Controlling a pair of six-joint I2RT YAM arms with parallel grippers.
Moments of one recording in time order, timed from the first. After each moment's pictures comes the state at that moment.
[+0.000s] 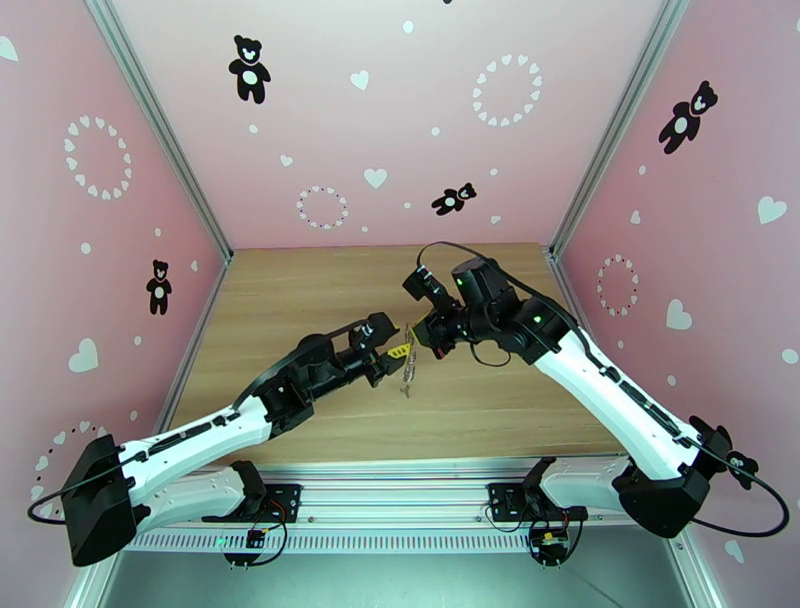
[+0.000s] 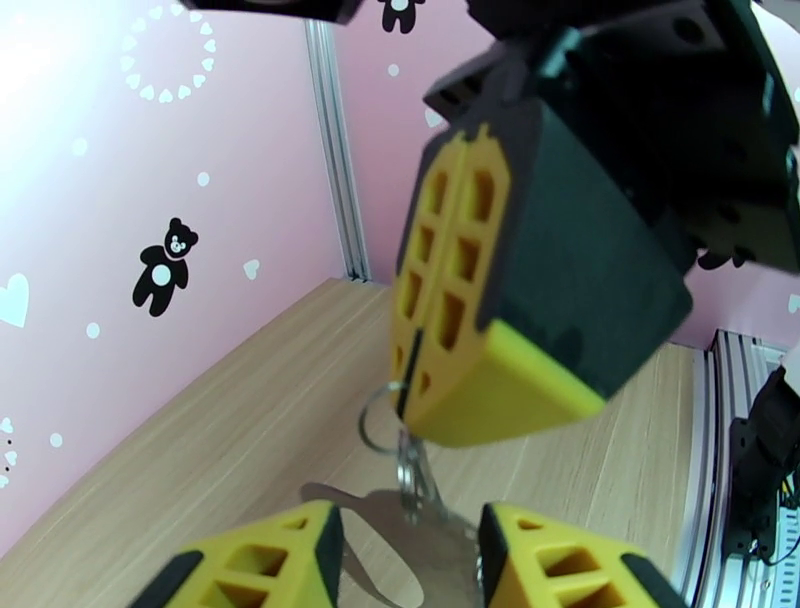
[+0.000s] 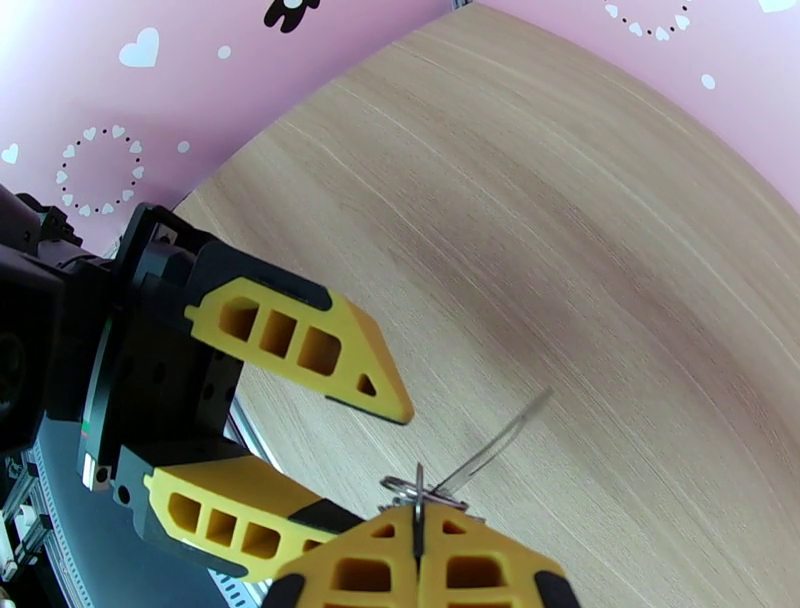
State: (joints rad) left arm -0.89 1.14 0.72 0.35 0.12 0.13; right arm 0.71 1.30 1.47 -0.92 -0.31 -0.01
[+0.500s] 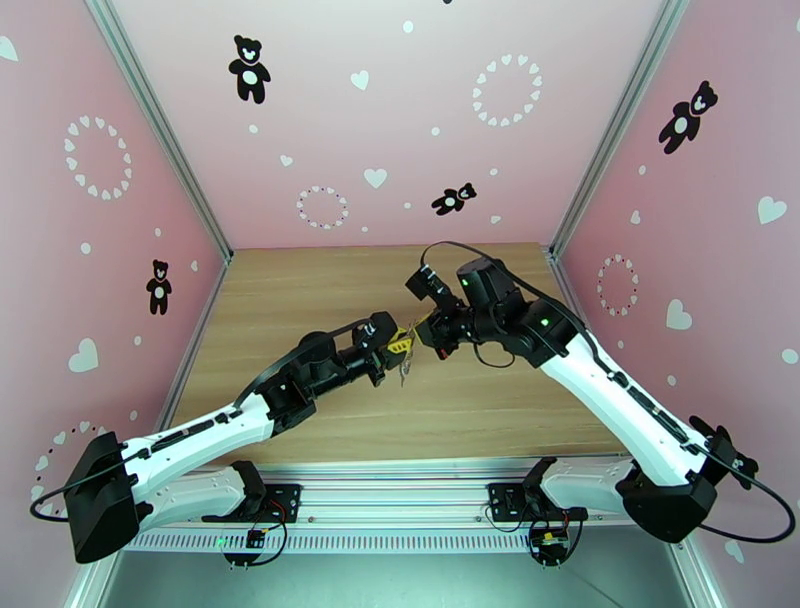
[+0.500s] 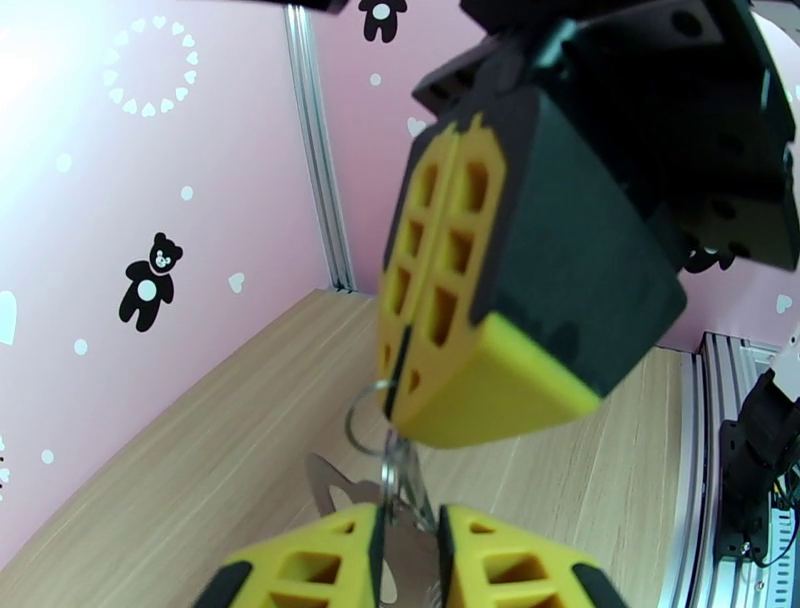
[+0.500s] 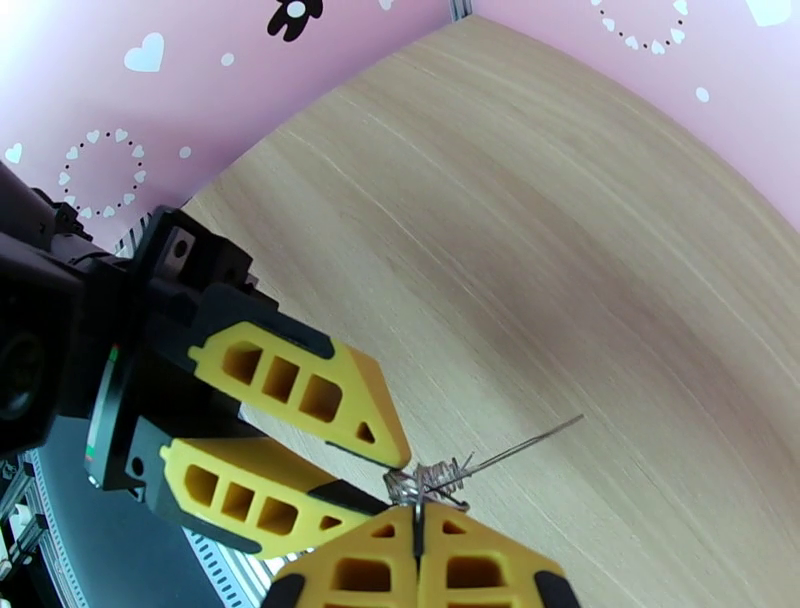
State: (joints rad) left arm -0.89 1.15 0.73 0.35 0.15 0.13; right arm 0.71 1.27 1.47 -0.92 -0.30 -0.03
